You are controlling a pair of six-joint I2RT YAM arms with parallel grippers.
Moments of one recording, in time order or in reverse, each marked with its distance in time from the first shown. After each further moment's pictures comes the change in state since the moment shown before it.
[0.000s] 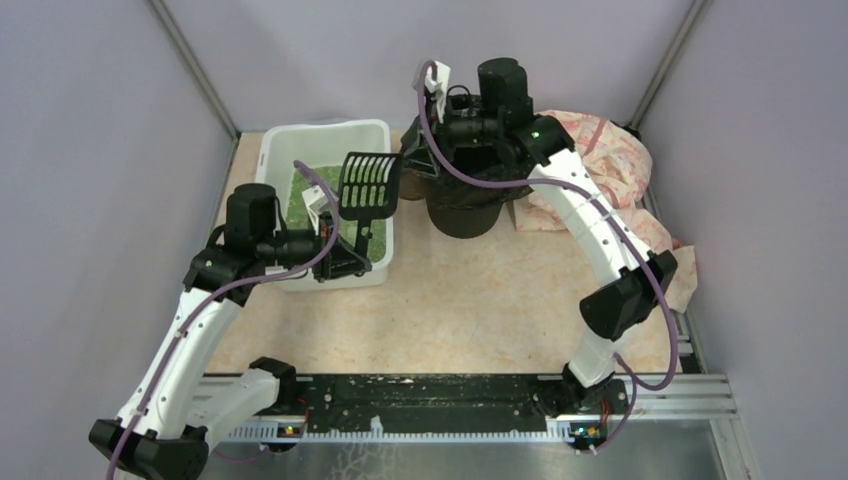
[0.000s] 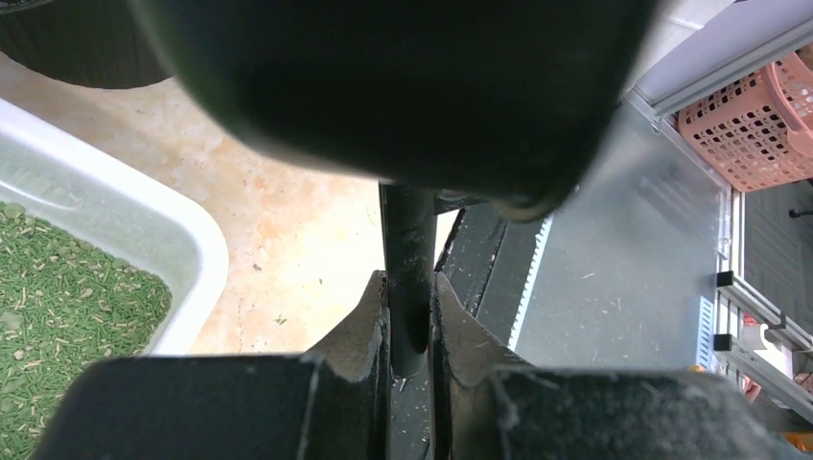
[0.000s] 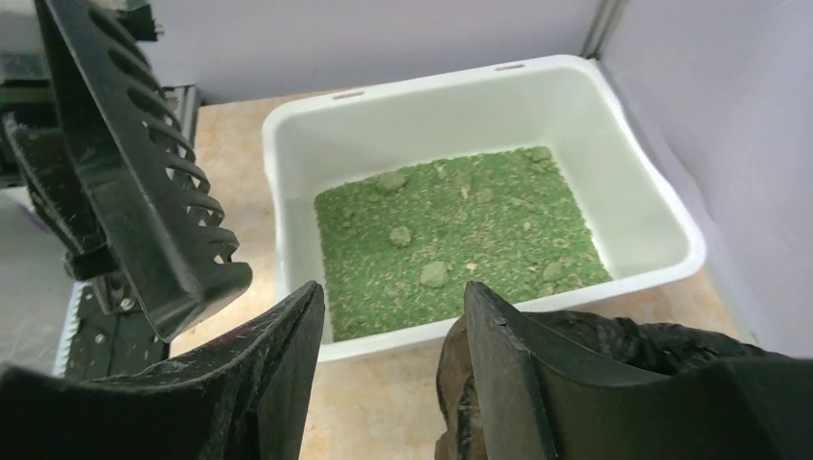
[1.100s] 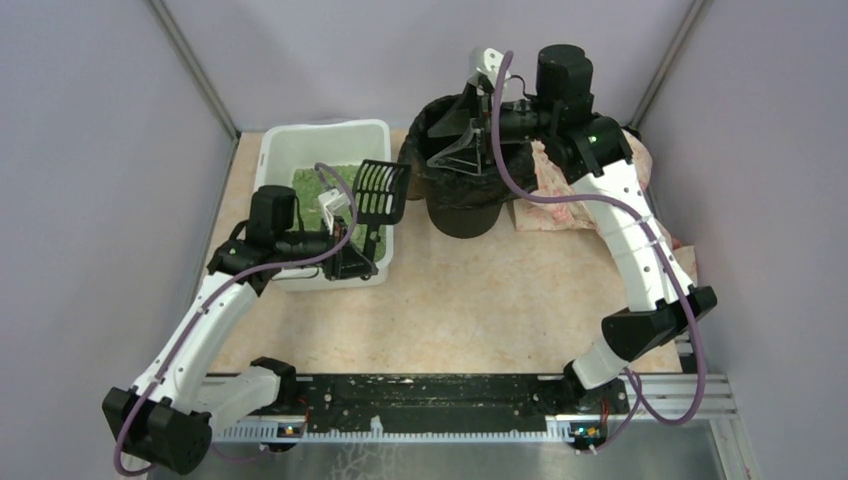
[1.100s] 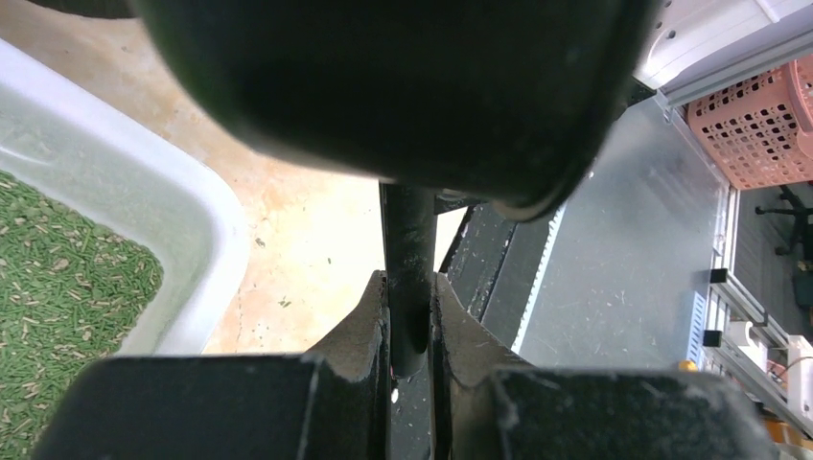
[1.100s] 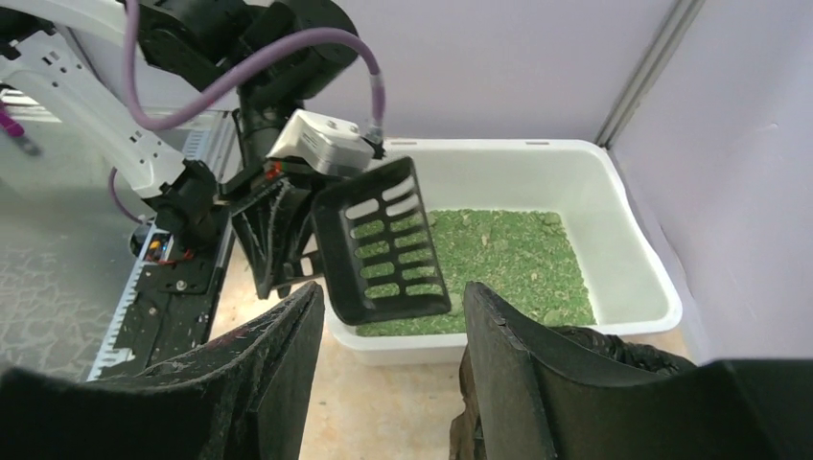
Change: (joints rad) left arm -0.001 0.076 -0.091 0.058 -0.005 0.007; right arm -0.117 -0.145 0.005 -0.072 -0.281 -0.060
